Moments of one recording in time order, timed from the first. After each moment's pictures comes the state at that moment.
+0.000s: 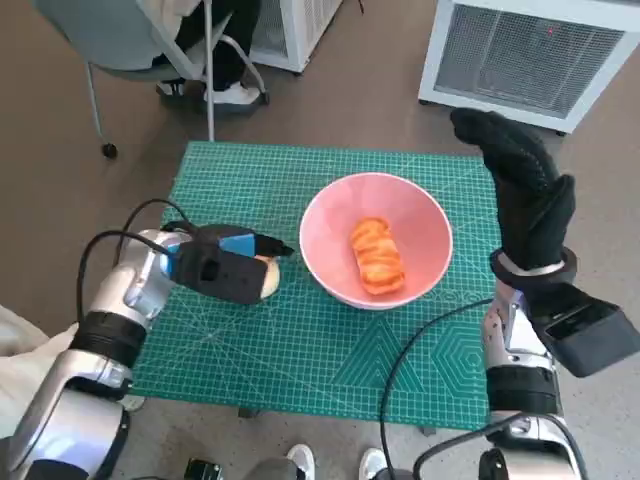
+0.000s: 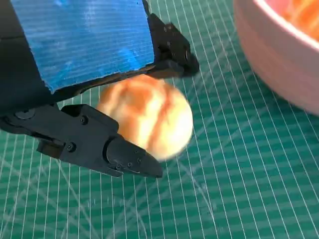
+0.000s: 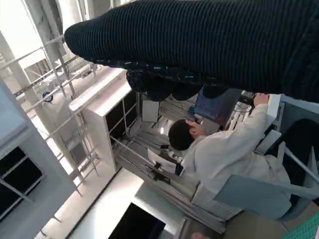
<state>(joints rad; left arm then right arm) -0.84 0.54 -0.46 0.84 0.53 -0.30 -0.65 -0.68 -0.15 -0.15 0.62 0.28 -0.90 0.45</state>
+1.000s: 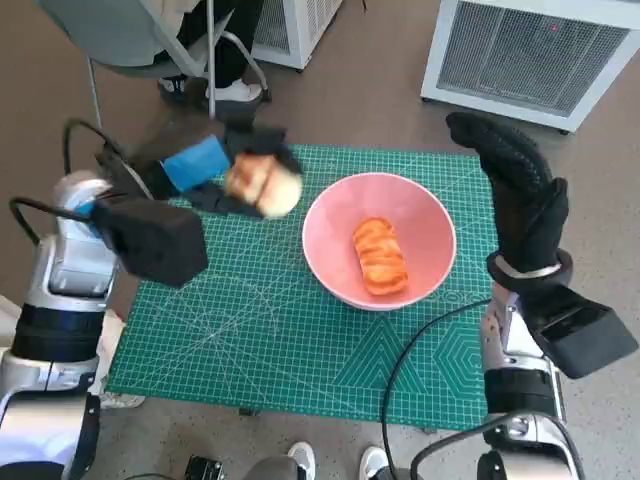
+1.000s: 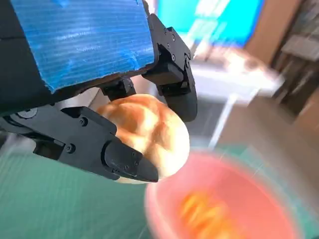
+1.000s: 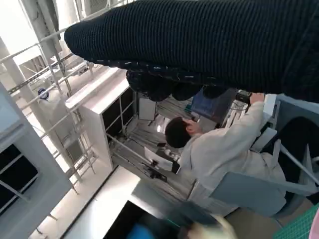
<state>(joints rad) -0.86 0.59 -0.14 0.26 0.25 -0.29 -0.59 -0.67 -0.13 -0.15 0.62 0.27 -0.90 0.43</state>
